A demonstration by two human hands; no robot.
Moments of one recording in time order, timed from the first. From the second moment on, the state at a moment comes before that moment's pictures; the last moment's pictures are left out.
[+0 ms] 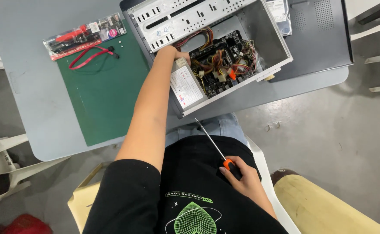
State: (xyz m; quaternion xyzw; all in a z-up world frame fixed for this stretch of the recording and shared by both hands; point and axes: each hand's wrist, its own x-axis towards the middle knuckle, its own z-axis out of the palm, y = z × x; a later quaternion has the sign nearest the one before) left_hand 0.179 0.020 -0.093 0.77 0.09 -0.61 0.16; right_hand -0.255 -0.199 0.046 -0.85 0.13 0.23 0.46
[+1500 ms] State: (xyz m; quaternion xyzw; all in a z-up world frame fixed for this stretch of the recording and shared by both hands) left_hand 0.203 0.031 -0.144 0.79 0.05 -0.60 0.10; right_hand -0.260 -0.161 0.034 -0.88 0.10 0.11 0.46
